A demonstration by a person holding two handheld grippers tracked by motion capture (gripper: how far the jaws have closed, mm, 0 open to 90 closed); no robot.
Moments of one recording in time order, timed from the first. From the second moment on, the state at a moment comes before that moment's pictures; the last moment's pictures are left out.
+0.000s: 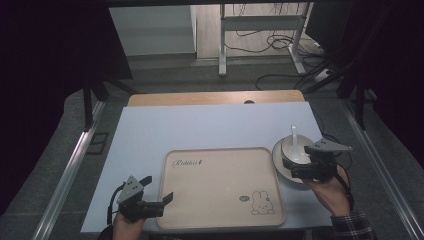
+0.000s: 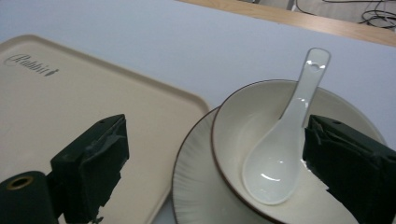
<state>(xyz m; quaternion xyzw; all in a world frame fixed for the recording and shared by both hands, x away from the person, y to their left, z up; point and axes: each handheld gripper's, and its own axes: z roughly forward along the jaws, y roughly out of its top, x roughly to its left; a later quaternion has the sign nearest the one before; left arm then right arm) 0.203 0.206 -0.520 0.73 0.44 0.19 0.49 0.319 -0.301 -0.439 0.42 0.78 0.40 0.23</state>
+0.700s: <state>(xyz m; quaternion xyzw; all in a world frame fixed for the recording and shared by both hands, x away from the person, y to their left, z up) 0.203 0.206 -0.520 0.73 0.44 0.19 0.49 0.349 -0.311 -0.439 0.44 0.78 0.36 0.25</state>
